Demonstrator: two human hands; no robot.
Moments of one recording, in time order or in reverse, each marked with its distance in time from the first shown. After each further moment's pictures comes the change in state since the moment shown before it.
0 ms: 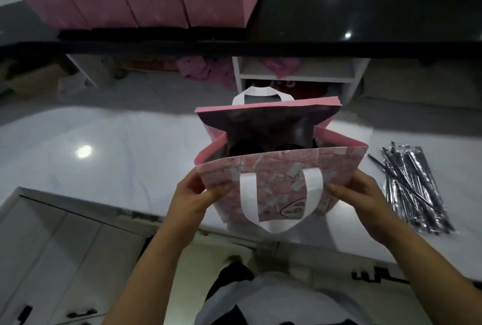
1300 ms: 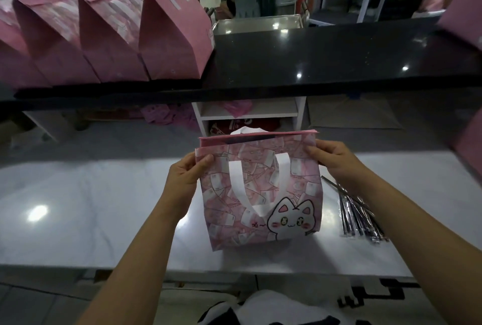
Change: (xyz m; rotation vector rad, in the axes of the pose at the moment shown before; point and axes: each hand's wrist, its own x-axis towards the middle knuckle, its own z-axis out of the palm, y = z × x) left_hand 0.089 0.048 0.055 -0.017 -0.043 0.065; right_hand 0.057 -0.057 -0.068 -0.067 0.095 -0.025
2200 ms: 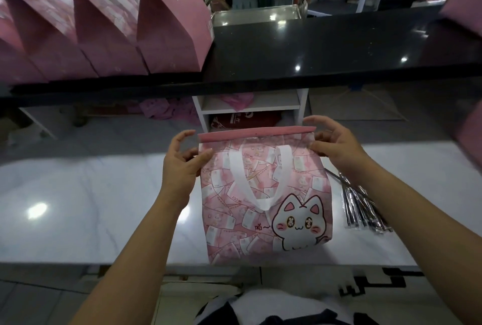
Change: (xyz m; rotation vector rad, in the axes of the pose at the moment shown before) left_hand 0.009 0.003 -0.010 -0.145 0.067 0.058; right_hand 0.002 -0.009 0.006 -0.026 0.093 -0.038
